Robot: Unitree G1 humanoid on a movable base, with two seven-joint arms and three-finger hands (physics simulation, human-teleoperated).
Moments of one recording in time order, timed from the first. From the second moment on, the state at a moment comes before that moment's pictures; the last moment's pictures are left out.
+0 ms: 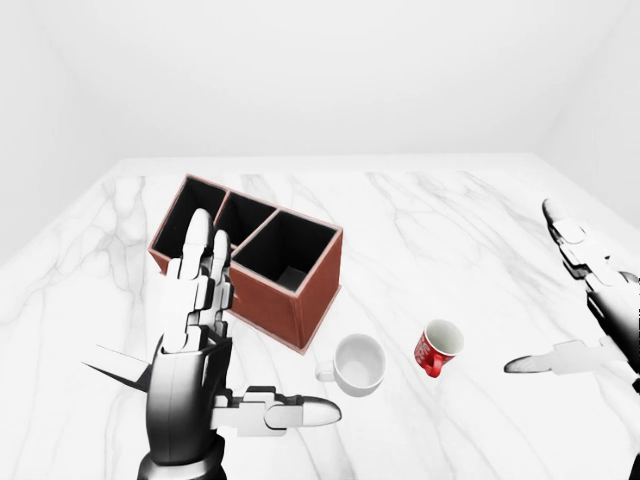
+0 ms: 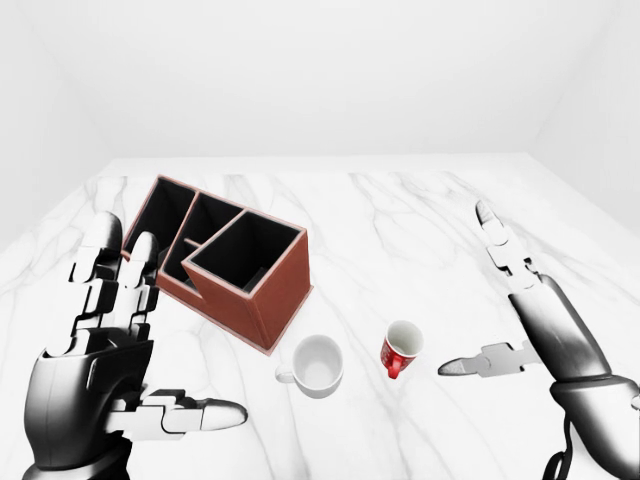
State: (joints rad) left arm 0.47 0.04 -0.30 -1.05 0.24 0.09 0.02; right arm 0.13 -0.25 -0.67 -0.73 -0.20 0.09 0.70
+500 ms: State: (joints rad) left arm 0.48 0.03 -0.31 -1.05 0.24 0.09 0.02; right arm 0.20 -0.20 -0.69 -0.58 -0.28 0.09 0.70
